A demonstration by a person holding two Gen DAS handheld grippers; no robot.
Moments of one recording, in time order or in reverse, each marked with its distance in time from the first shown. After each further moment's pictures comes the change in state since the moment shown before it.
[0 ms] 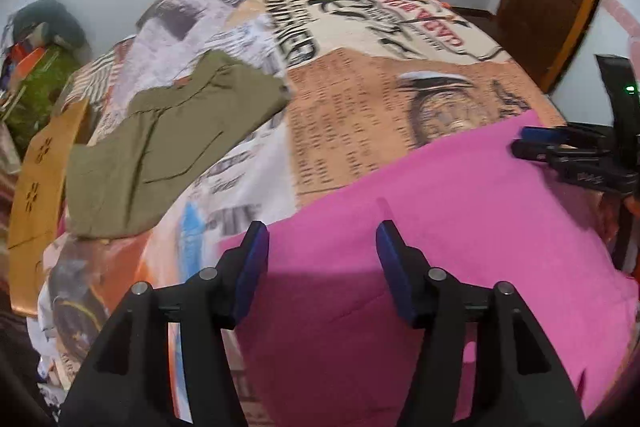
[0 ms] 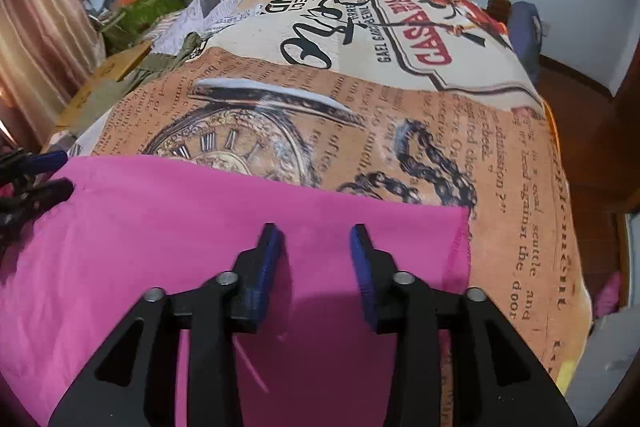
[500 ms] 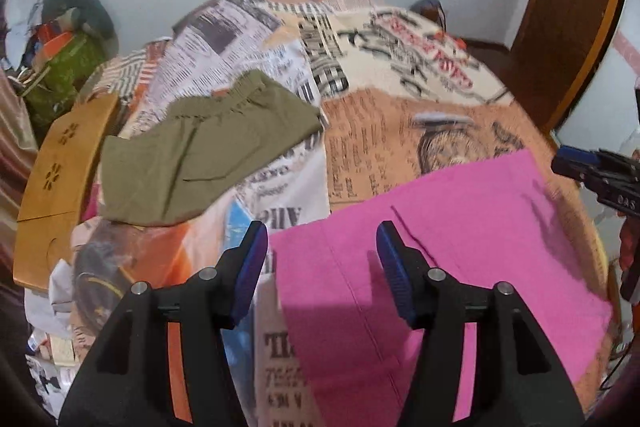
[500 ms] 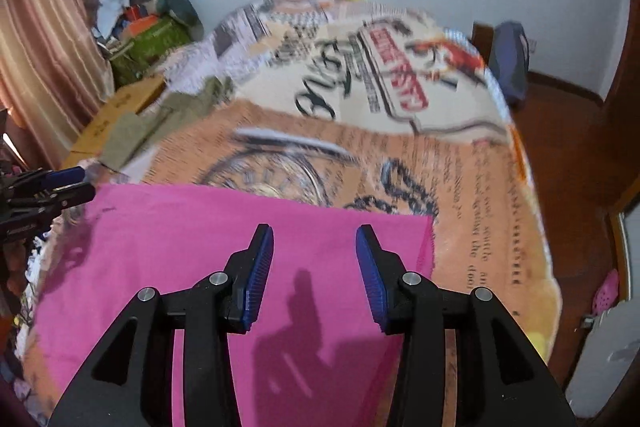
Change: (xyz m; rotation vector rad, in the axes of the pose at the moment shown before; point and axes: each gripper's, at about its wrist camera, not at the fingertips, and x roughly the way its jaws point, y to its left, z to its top) left arm -0.063 0.017 0.001 -0.098 -0.087 0.028; right arm -0.089 0.029 0.004 -0.025 -0.136 -0.024
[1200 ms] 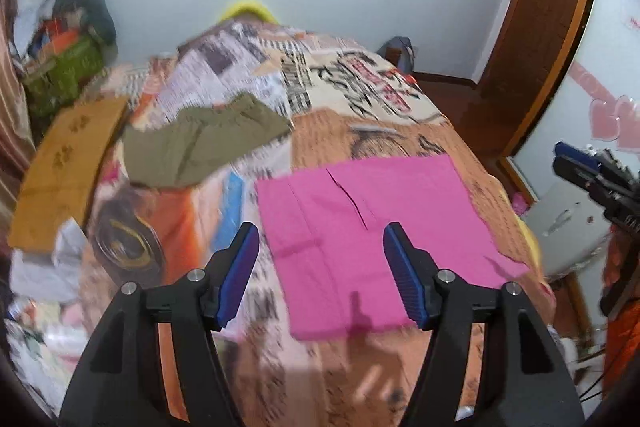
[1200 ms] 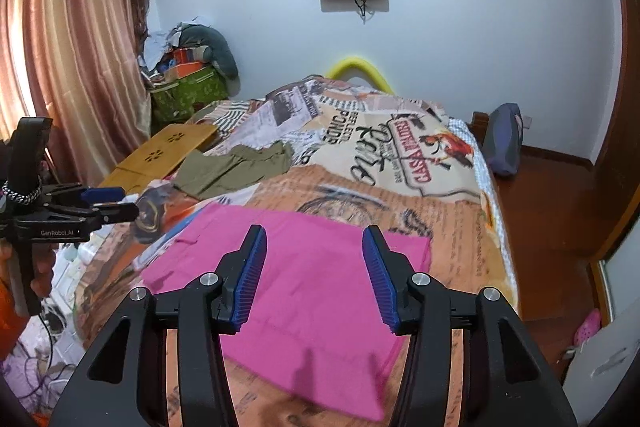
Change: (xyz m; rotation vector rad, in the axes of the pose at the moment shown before) left arm -0.125 -0.010 -0.067 -0.053 -0.092 -0.130; right arm -0.116 0.078 -0.040 -0.104 -0.214 0.009
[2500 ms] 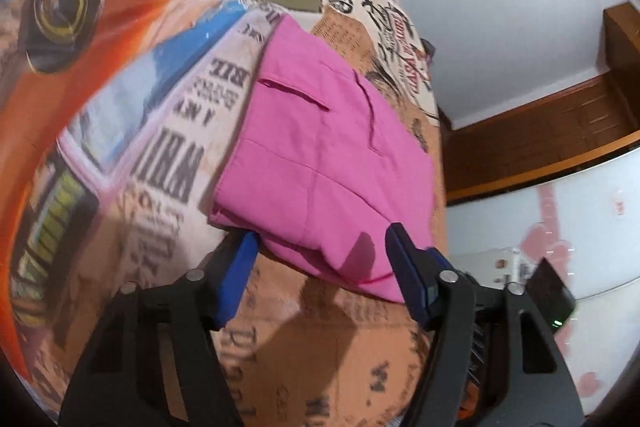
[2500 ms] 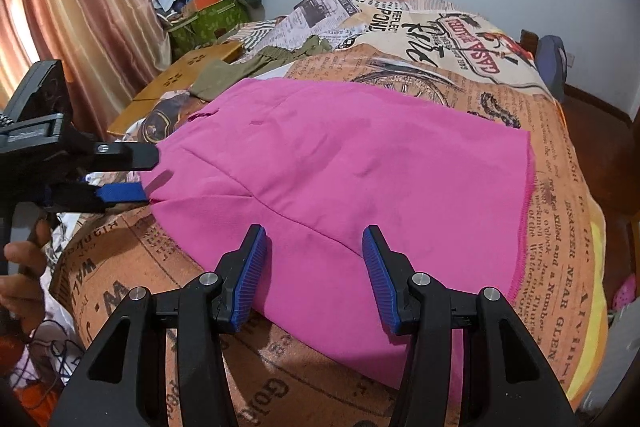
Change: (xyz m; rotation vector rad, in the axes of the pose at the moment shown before) left arm 0.077 0.031 -0.061 -0.606 0.190 -0.254; right arm 0.083 0.025 -0.083 0.029 0.230 0.130
